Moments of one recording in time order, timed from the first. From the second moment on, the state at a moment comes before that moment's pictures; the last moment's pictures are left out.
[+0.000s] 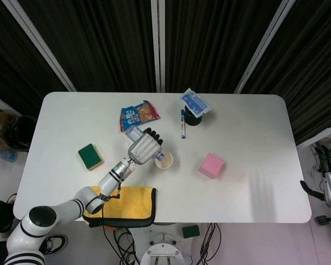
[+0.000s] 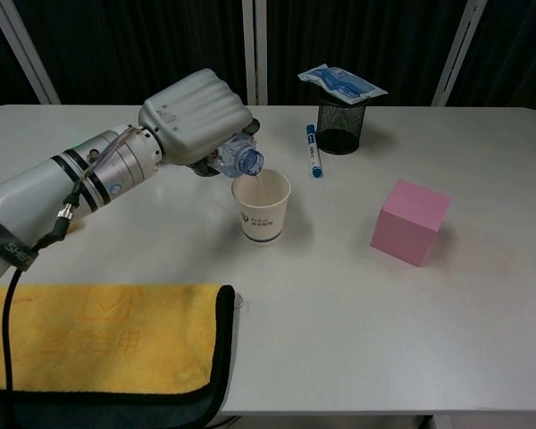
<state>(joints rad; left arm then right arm) -0.91 -1.96 -0.10 -0.79 1.55 1.13 0.52 0.07 -1.15 0.10 -1.42 -1.45 1.48 0.11</state>
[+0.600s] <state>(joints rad) -0.92 -1.98 -0.09 -0.71 1.59 1.17 0.50 0.07 -1.16 0.10 -1.42 -1.45 1.48 0.11</state>
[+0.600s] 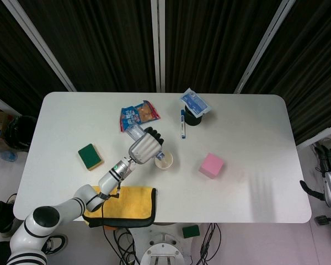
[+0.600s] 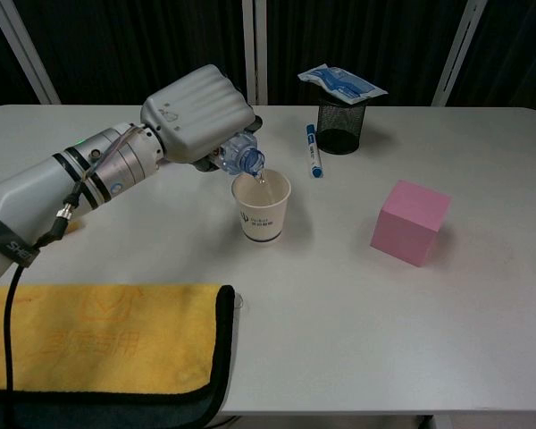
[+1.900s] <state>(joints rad) -0.88 -1.99 -0.21 -0.89 1.45 1.19 0.22 0.08 -1.16 0.10 -1.41 -1.43 1.44 0.13</state>
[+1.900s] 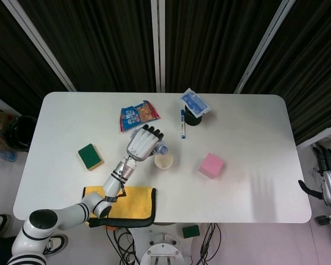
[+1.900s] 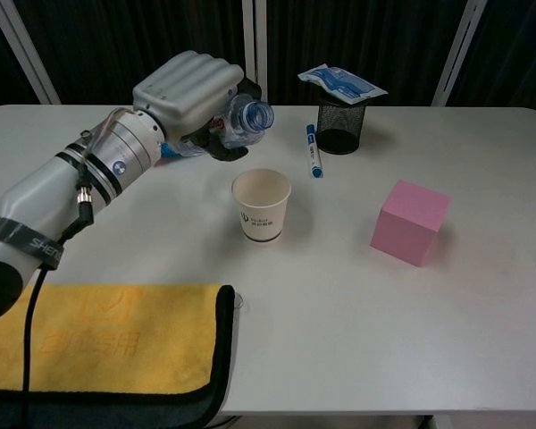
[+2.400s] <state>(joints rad) -0.75 -1.86 -0.30 -1.23 1.23 1.09 -0.10 0.09 -1.16 0.10 -1.42 -1.44 1.43 0.12</state>
